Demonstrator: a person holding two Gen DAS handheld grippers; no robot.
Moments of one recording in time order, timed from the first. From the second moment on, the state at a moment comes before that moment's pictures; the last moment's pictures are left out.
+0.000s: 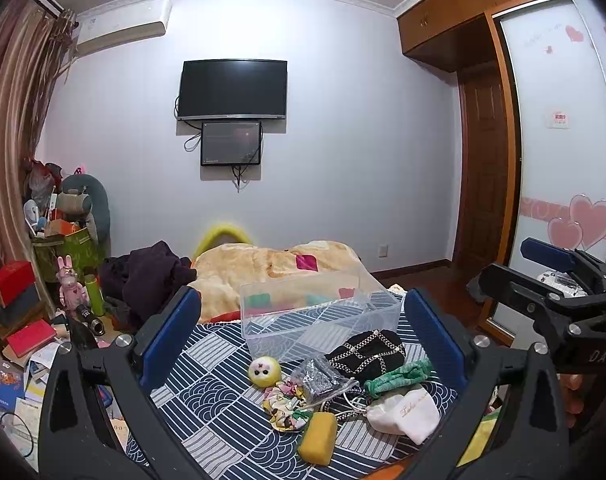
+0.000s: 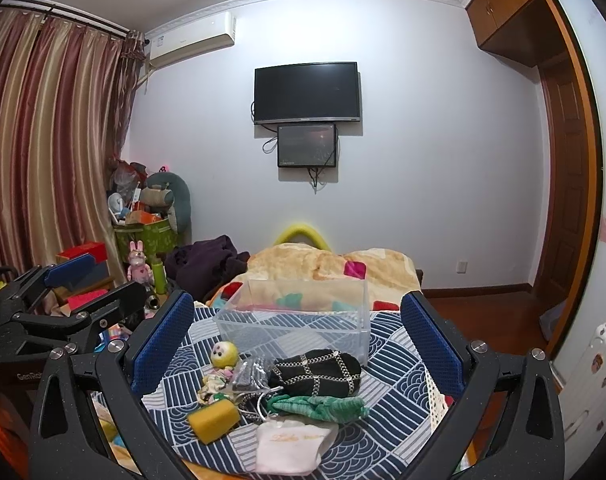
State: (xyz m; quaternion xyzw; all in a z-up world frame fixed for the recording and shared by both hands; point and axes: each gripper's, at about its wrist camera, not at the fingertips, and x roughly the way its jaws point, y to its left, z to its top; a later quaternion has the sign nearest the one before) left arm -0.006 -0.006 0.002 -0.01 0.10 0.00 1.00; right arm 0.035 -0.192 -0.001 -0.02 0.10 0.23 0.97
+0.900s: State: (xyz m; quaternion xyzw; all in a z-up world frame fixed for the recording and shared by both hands) left arm -0.010 -0.008 0.004 -0.01 0.09 0.00 1.00; right arm 0.031 -0.191 0.002 -0.02 0.09 0.23 0.97
